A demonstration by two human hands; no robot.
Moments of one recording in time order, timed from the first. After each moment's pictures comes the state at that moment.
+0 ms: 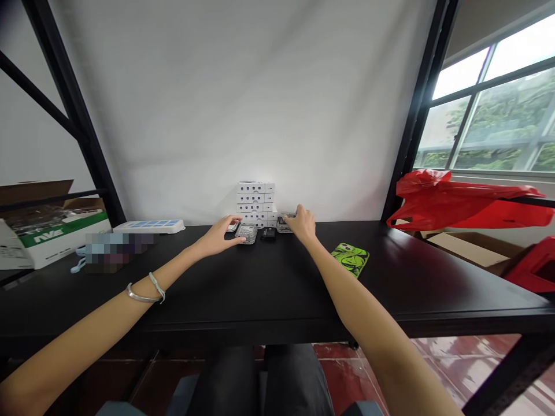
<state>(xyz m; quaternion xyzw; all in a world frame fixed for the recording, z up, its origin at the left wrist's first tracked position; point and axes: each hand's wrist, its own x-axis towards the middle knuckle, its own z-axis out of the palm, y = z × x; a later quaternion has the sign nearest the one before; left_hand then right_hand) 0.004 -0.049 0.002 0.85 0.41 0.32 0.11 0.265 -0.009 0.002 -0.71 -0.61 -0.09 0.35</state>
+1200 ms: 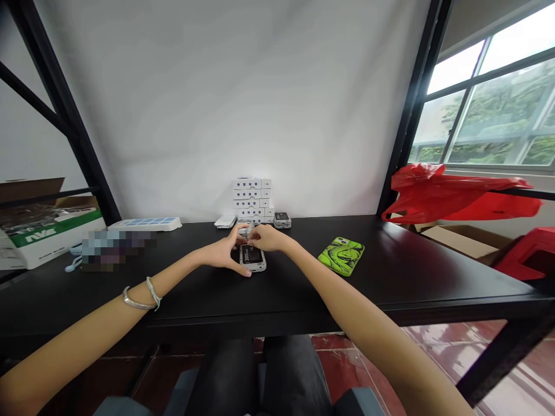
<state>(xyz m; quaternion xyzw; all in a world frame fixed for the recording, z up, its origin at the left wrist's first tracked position) 0.017 -0.076 -0.008 0.86 0.37 0.18 0.28 0.207 -0.059 0.005 -0.44 -0.87 0.12 0.18</state>
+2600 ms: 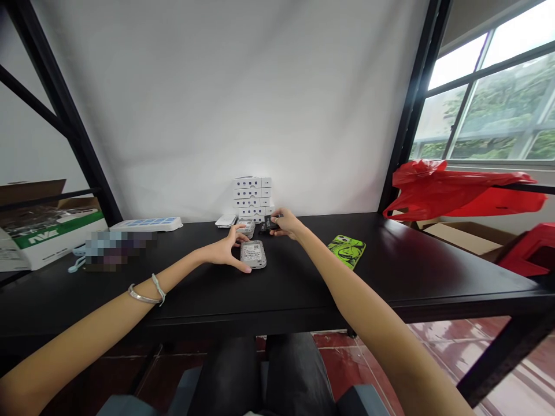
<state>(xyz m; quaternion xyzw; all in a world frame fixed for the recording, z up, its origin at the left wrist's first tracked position) 0.014 -0.065 -0.014 0.83 0.40 0.18 0.35 0.238 -0.026 0.001 -0.52 -0.61 0.42 0.42</state>
